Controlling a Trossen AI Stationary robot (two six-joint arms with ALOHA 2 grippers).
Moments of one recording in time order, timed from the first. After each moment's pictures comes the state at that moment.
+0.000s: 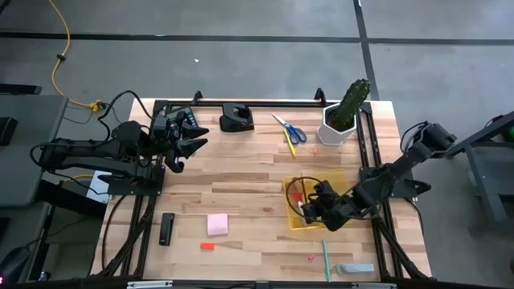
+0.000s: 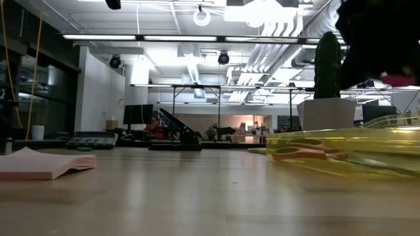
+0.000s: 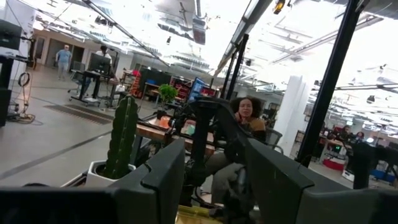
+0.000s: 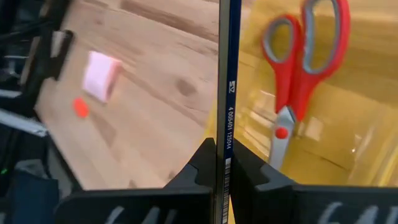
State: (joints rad) left arm 0.15 0.65 0.58 0.34 -0.06 -0.26; right arm 0.62 1.36 0.76 -0.38 0.50 1.64
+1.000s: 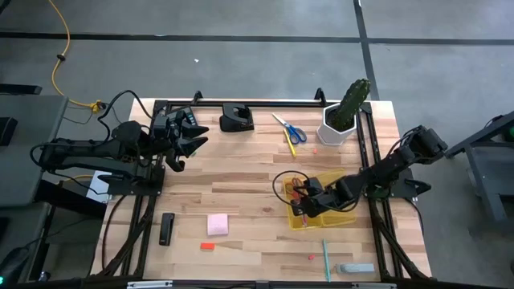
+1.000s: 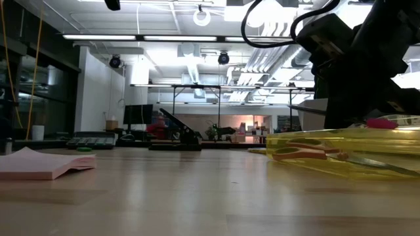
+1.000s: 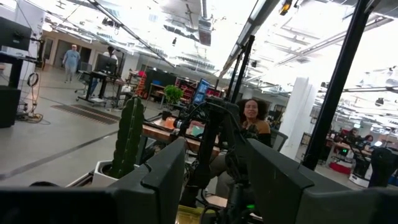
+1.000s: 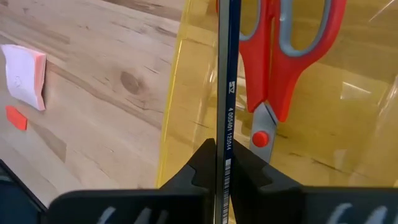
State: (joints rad) left arm 0.15 0.65 0.58 0.34 -0.09 -0.26; right arm 0.44 1.49 0.76 -0.32 0.23 1.65
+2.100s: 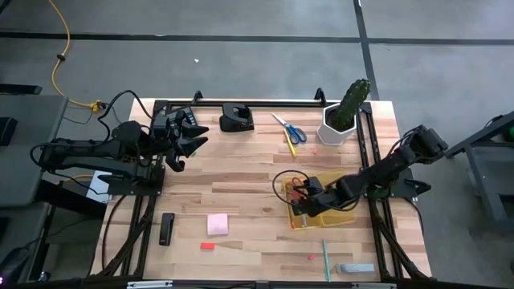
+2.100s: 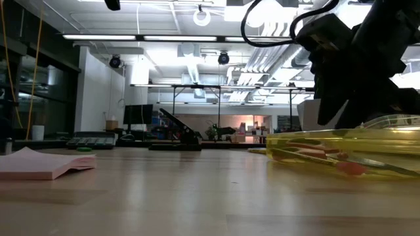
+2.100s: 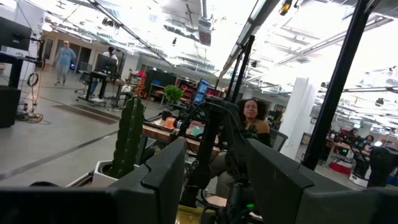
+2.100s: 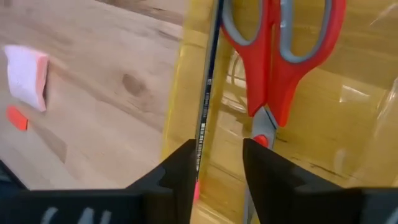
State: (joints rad) left arm 0.15 0.65 0.58 0.34 -0.09 -0.26; right arm 0.44 1.48 0.76 -0.33 0.23 1.62
